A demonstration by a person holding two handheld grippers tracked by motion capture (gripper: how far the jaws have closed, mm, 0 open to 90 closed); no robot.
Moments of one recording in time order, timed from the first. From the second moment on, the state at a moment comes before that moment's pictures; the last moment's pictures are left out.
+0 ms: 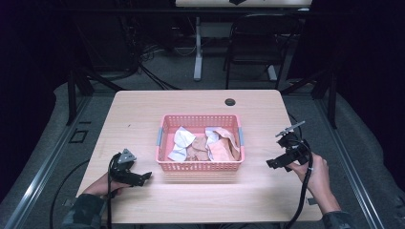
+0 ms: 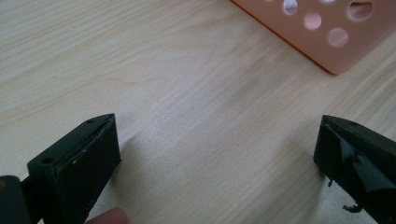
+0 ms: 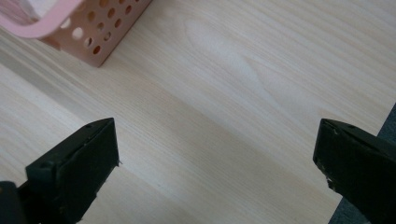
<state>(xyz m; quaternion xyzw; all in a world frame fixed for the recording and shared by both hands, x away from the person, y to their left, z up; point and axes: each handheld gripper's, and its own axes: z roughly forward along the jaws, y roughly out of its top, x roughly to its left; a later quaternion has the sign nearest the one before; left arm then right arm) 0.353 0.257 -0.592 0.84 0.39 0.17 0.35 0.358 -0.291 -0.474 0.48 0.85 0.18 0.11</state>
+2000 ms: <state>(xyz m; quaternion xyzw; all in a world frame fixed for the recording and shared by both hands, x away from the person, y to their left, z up) 0.353 0.257 -0.593 0.84 0.39 0.17 0.35 0.423 -0.171 -0.412 0.38 0.89 0.22 0.12</state>
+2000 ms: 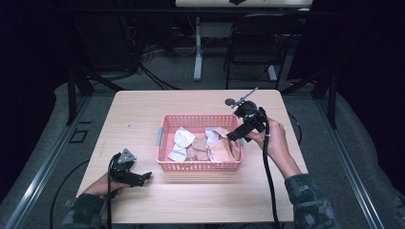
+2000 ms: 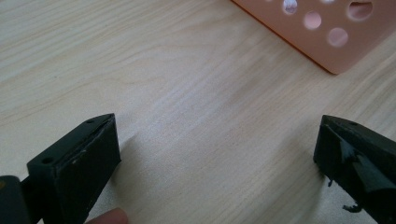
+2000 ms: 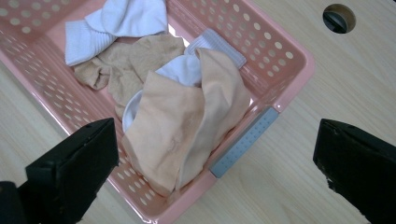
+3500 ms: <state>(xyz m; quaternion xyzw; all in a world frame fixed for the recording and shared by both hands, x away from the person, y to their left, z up) 0.353 0.257 -0.593 0.84 0.39 0.17 0.35 0.450 -0.145 -0.481 0.43 0.89 0.14 0.07</state>
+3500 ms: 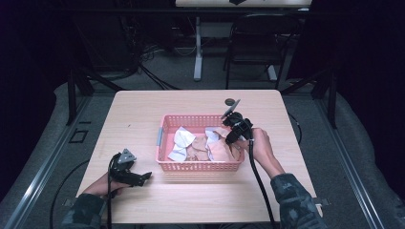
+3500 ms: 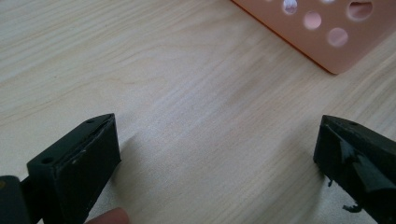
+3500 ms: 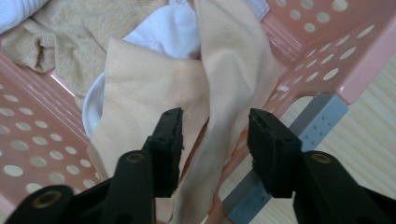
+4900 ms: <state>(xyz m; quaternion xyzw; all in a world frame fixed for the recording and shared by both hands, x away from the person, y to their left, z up) 0.353 0.257 -0.593 0.84 0.39 0.17 0.35 0.442 -0.154 -0.446 0.43 0.87 0.18 0.13</state>
